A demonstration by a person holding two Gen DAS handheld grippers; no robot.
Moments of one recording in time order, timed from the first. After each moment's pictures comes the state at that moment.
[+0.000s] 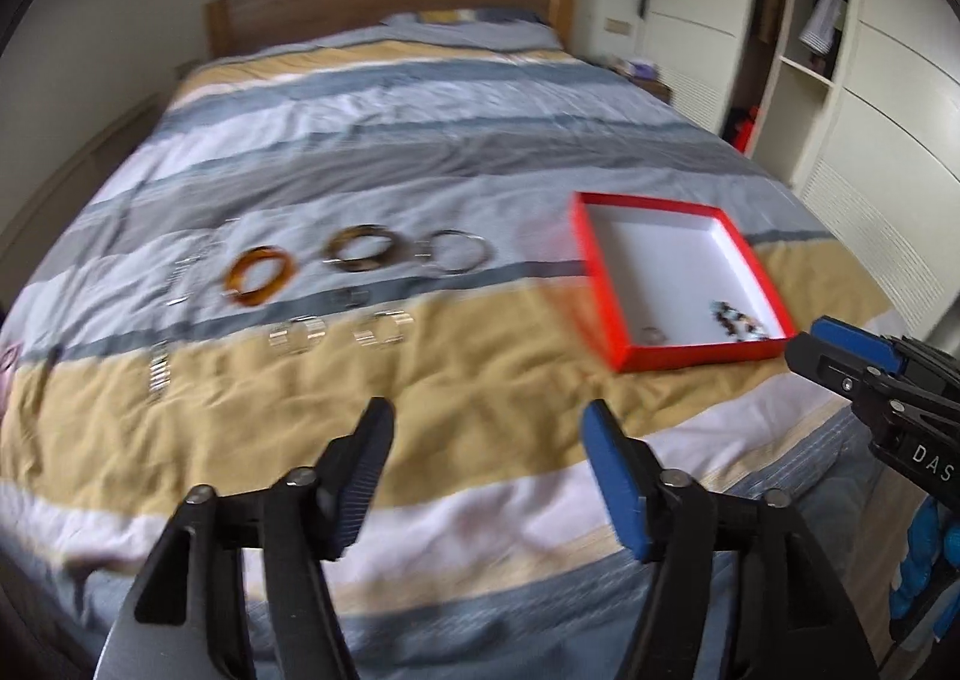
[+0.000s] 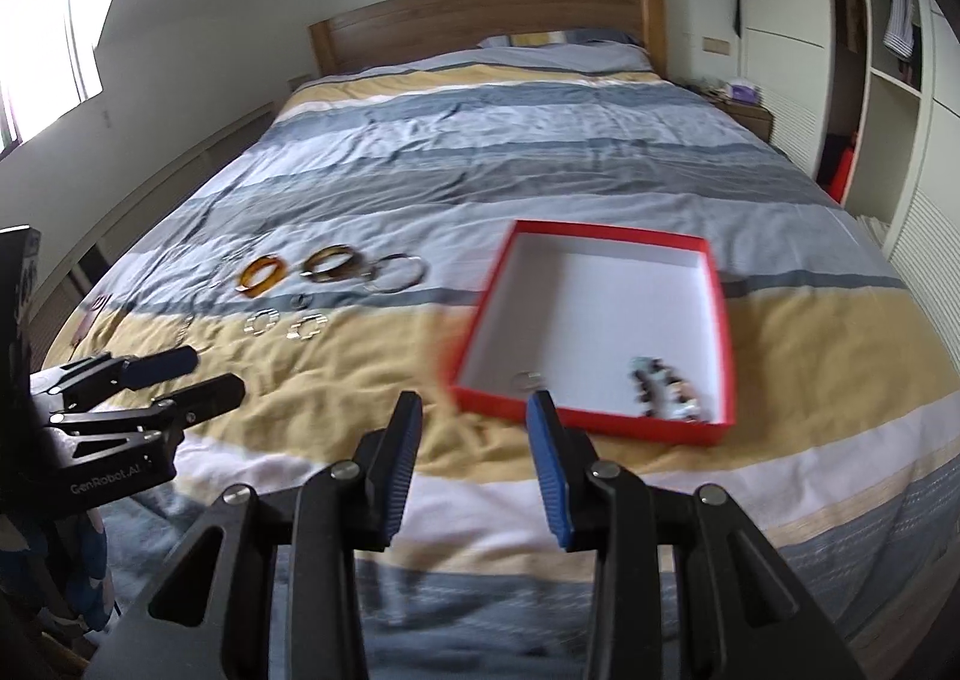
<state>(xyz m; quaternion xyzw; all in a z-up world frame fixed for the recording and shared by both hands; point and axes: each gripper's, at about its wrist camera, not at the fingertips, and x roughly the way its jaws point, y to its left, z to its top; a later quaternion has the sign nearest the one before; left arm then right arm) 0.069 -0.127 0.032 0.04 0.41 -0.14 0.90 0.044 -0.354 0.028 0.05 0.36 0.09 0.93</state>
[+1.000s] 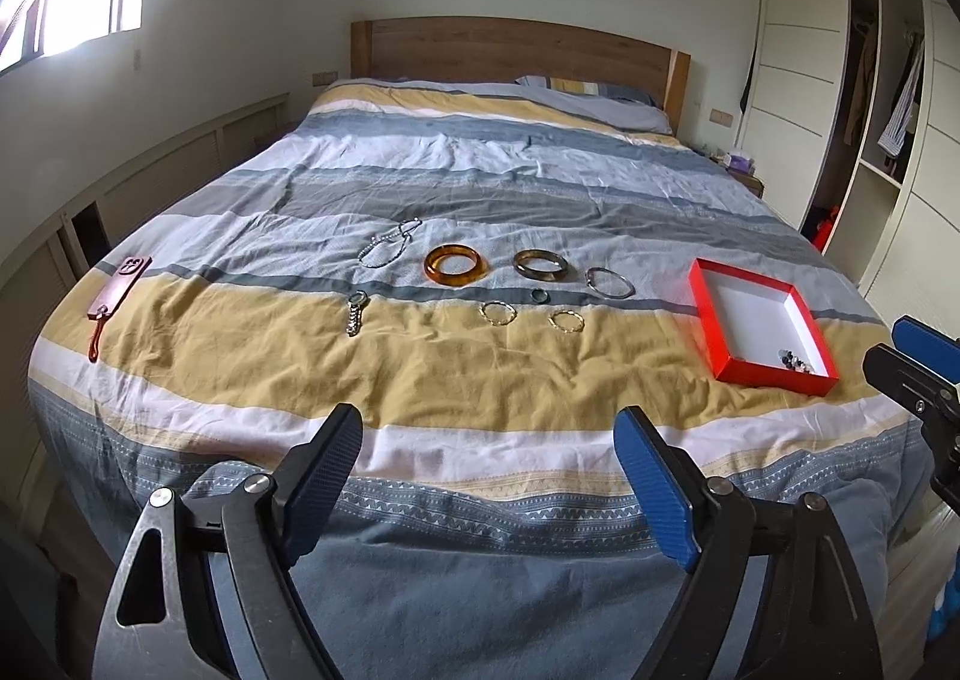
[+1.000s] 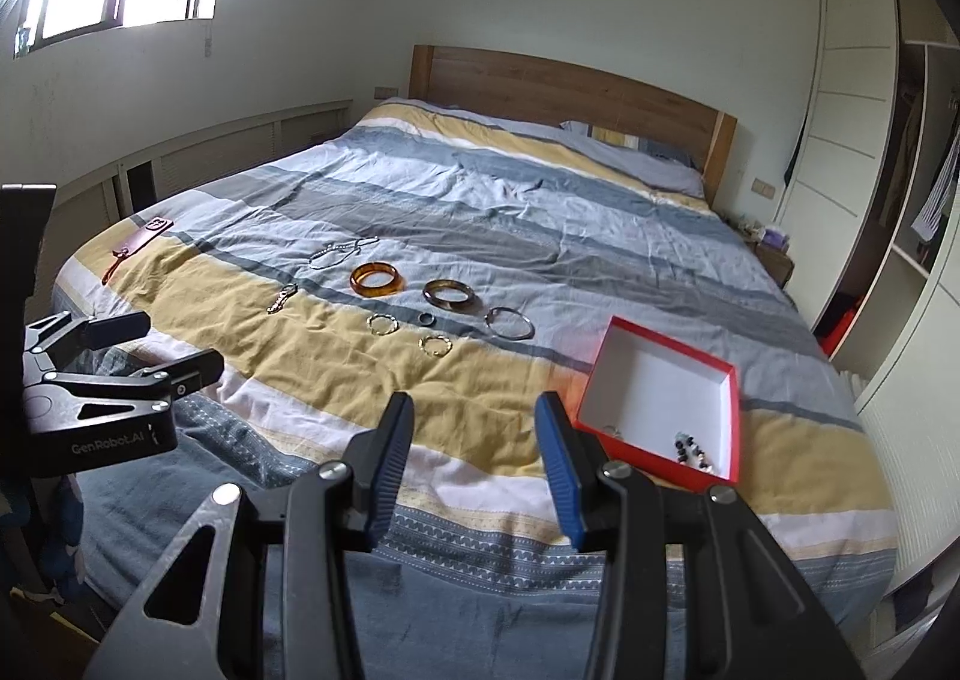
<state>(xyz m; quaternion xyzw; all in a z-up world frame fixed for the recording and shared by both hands) -0.038 -0.005 0.061 -0.02 0.34 -0.03 0.94 -0.057 -0.233 0.092 -0.10 0.28 0.11 0.95</state>
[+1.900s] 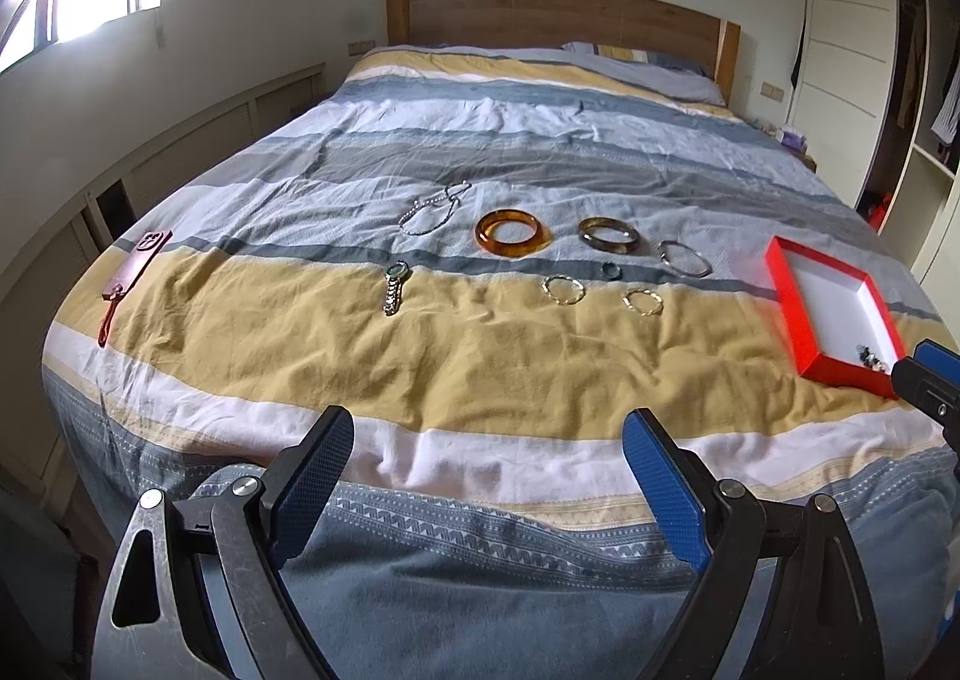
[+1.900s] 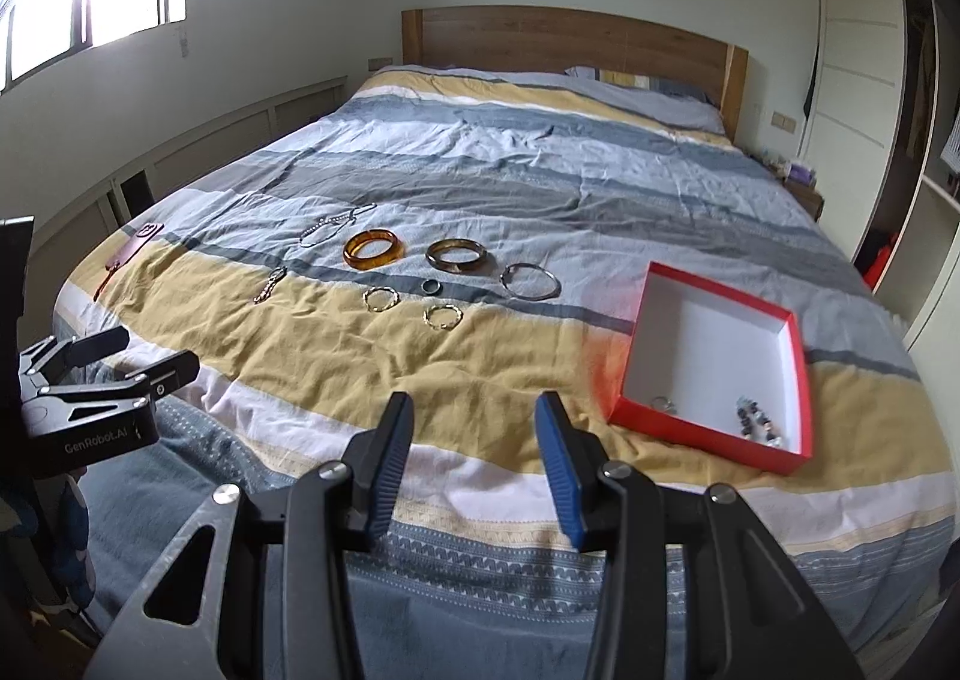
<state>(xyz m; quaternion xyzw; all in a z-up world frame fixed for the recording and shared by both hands) 0.019 0.013 0.018 -0.01 0.38 0.02 0.92 0.017 -0.241 0.039 -0.03 0.34 0.13 0.93</state>
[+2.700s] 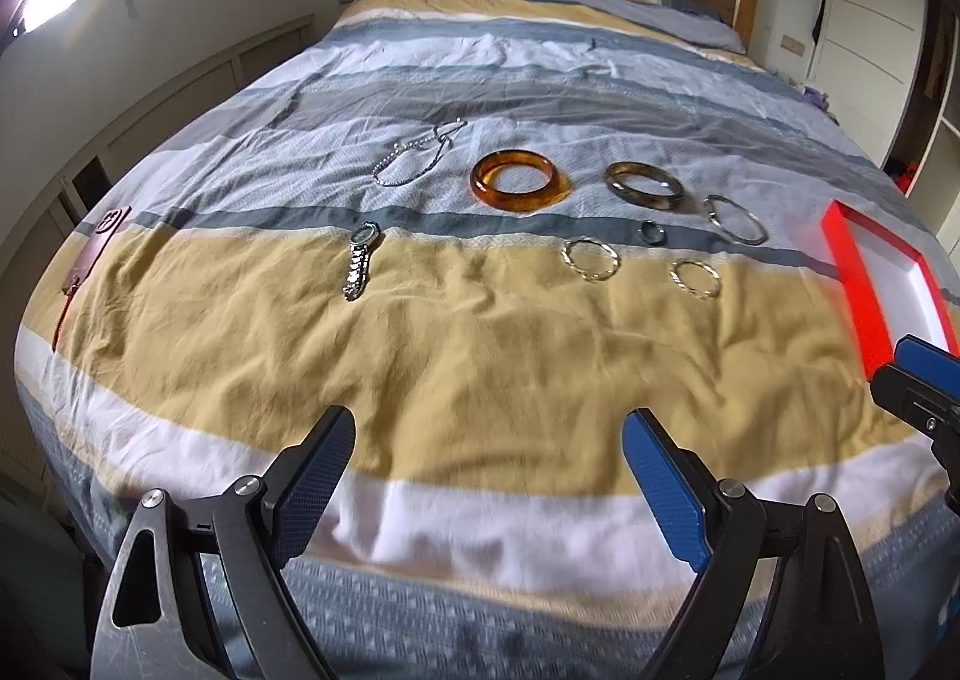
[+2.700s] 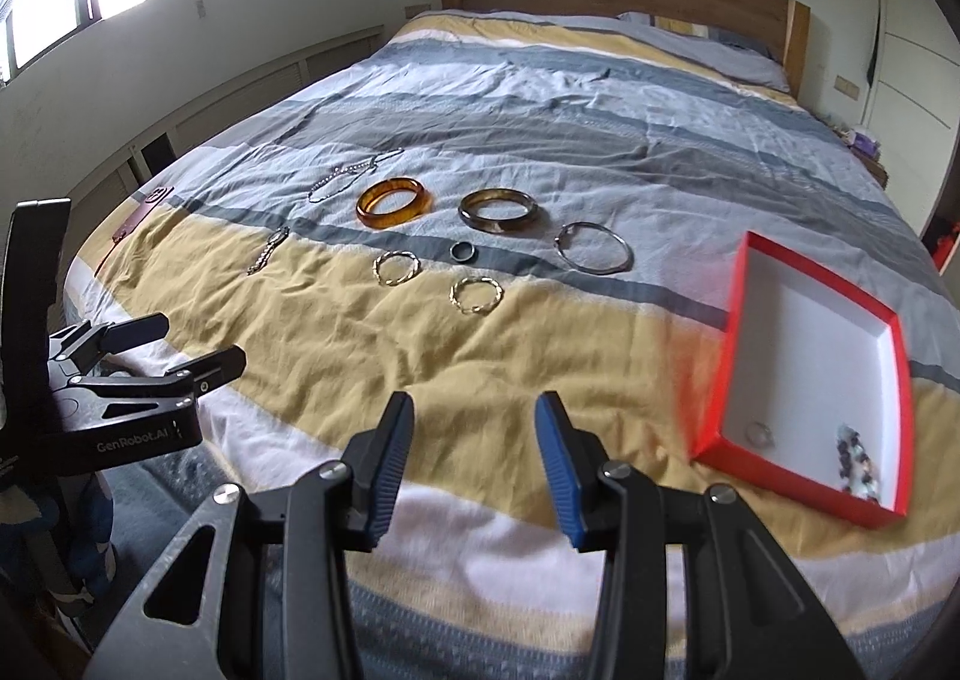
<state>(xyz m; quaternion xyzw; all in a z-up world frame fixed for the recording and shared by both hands) 0.107 0.014 -0.036 0.00 0.44 0.03 0.90 0.110 -0.214 -0.016 -0.03 0.40 0.20 0.89</state>
